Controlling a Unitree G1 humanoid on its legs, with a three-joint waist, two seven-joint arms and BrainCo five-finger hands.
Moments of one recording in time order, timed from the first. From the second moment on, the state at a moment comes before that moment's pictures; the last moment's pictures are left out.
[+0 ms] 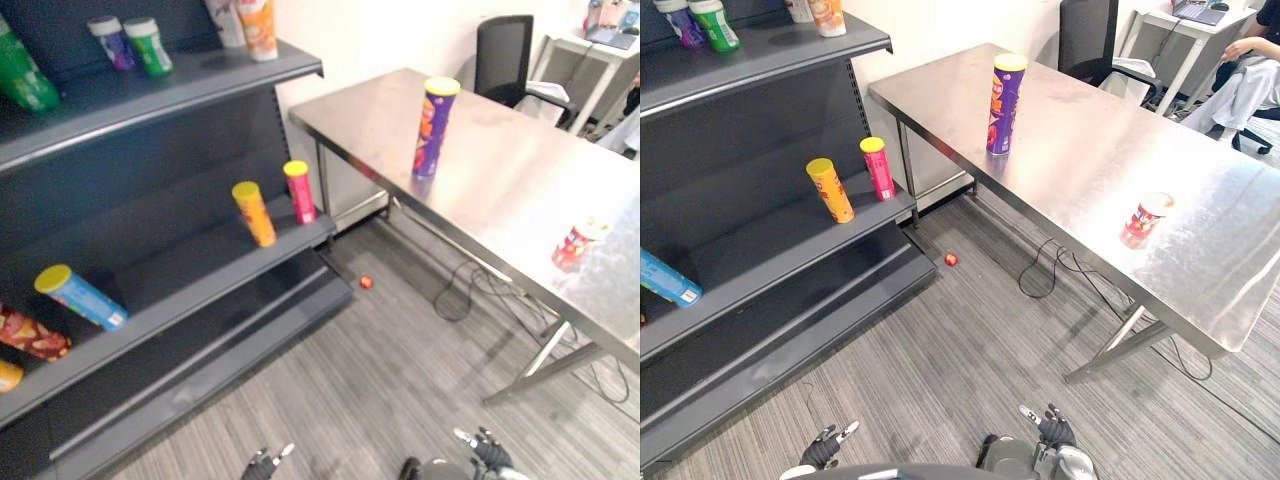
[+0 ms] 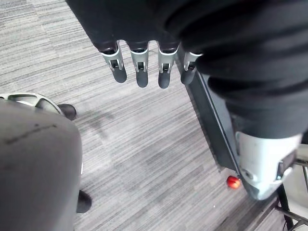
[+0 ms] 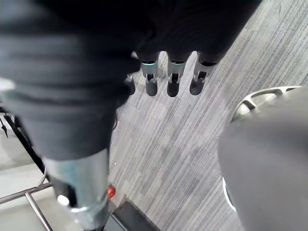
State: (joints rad) left arm 0.11 0.11 0.07 1.15 -0.21 -0.19 0.00; right arm 0.06 -0.10 -0.18 1.09 0.25 -0.18 0.07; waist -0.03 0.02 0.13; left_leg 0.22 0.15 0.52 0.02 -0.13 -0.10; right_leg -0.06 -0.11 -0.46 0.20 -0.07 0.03
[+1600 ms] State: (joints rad) left arm 0.07 0.09 0.09 1.19 -0.13 -0.19 -0.01; right arm 0.11 -0.08 -0.49 1.23 0.27 -0.14 0.05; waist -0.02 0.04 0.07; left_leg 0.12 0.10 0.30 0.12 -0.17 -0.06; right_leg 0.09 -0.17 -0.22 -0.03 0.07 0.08
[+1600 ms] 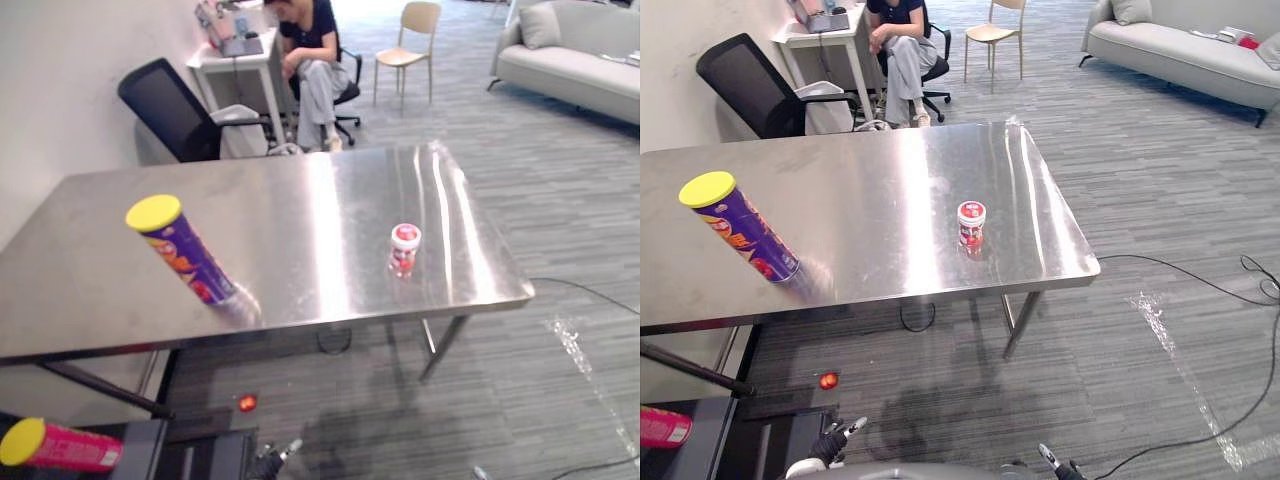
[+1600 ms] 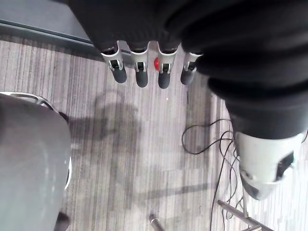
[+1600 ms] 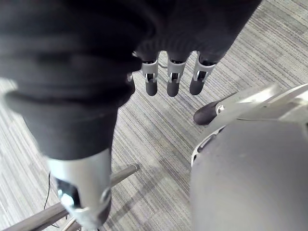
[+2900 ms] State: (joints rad) left arm 0.20 0.14 0.12 1.07 -0.15 -0.19 -0.01; right arm 0.00 -0.34 -0.29 0.13 0.10 -0.23 0.00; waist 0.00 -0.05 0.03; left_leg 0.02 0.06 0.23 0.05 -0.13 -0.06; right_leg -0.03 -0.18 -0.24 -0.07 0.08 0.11
